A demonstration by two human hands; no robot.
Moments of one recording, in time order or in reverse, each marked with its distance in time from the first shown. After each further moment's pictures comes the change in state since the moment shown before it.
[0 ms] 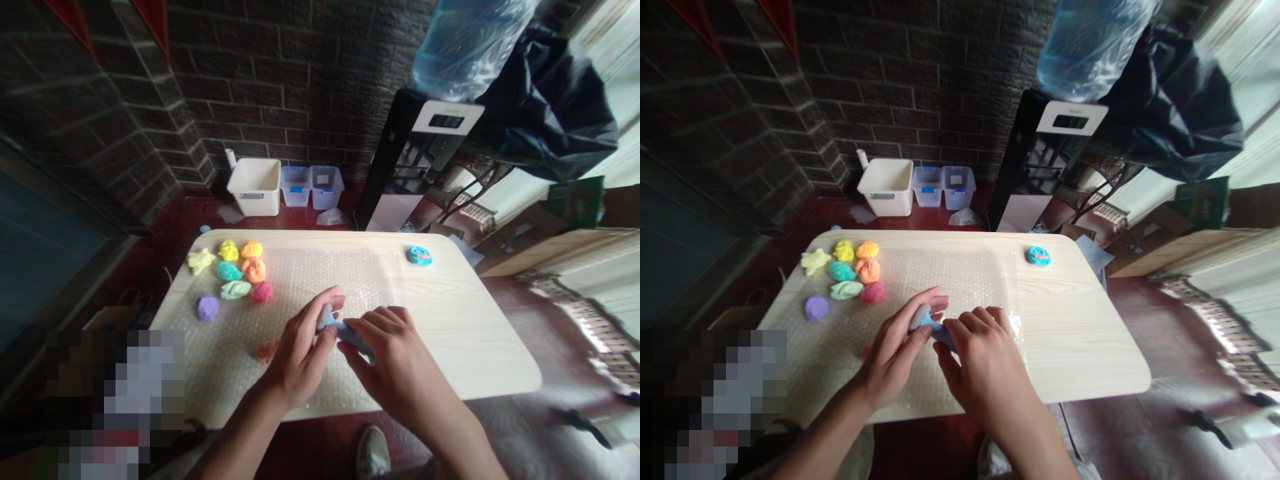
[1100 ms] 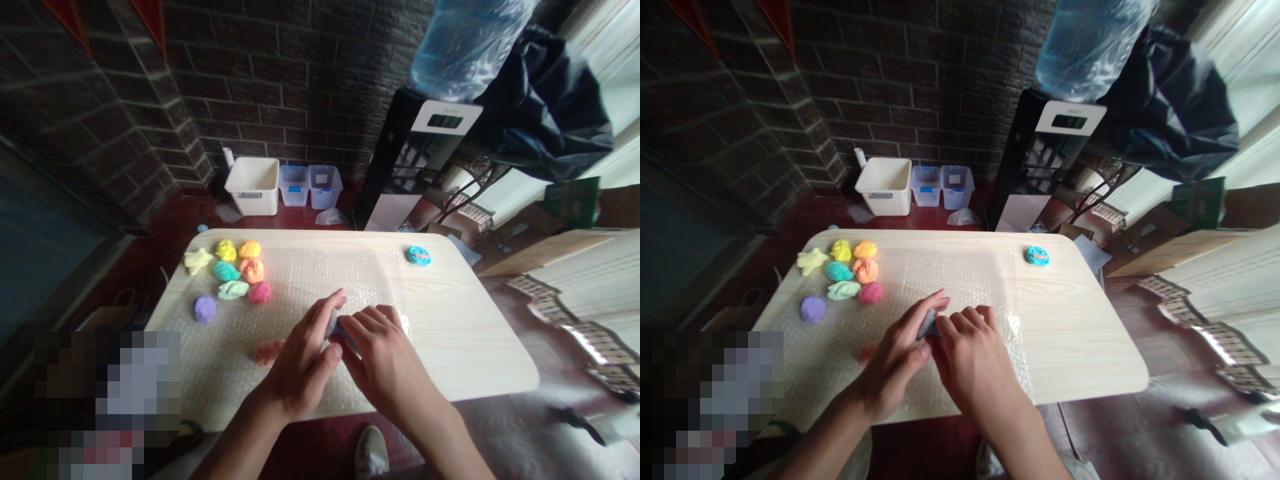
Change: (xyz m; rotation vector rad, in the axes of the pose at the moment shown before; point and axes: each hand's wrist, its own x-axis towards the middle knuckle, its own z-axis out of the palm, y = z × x) left_hand -0.002 0.002 -0.003 0.096 -0.126 0.165; right_hand 0.004 0.000 0.016 -0.074 0.002 -0.047
